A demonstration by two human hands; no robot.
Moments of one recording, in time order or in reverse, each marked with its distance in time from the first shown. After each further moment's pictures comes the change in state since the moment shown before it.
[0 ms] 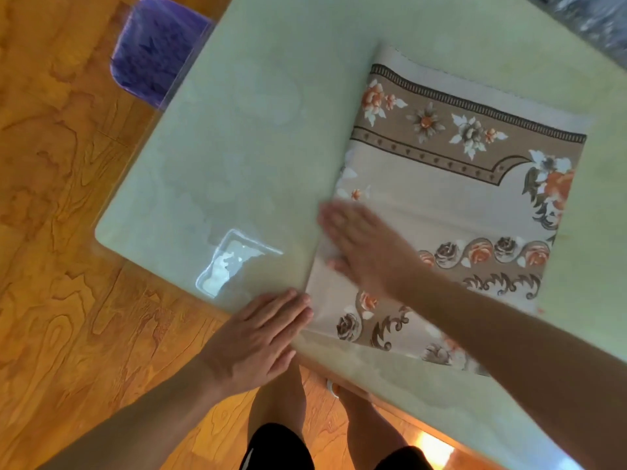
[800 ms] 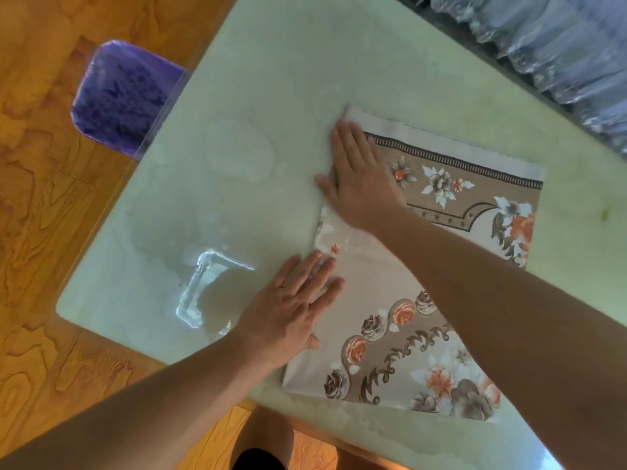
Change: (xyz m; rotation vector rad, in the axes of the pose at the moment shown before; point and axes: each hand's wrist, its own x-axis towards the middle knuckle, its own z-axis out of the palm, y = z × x) left_hand 0.139 -0.049 -0.059 -0.022 -0.168 -0.003; right_hand 0.108 0.108 -0.063 0.081 0.037 0.492
